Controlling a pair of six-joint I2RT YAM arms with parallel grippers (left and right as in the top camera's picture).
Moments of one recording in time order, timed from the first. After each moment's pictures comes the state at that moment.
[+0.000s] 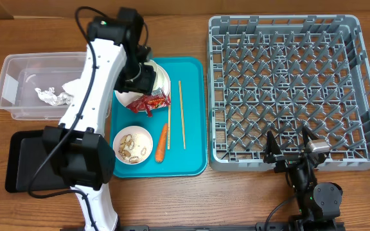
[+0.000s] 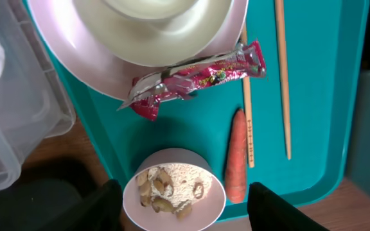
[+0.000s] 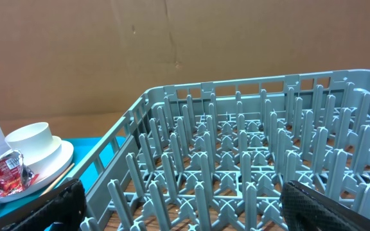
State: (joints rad) left arm -0.20 2.04 2.01 -1.53 0.05 -0.01; right arm 0.09 0.01 0.02 -0.03 -0.07 0.15
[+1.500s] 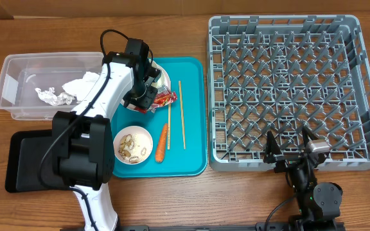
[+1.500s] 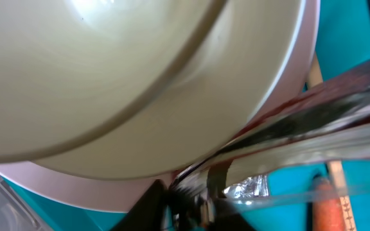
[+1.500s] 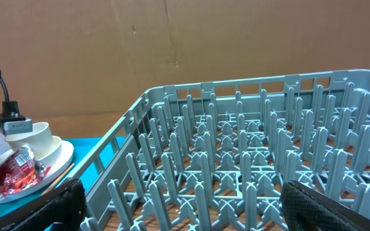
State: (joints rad) left arm -0.19 2.04 1.57 -1.00 0.00 0.24; right arm 0.09 0.01 0.02 -0.03 -0.07 0.15
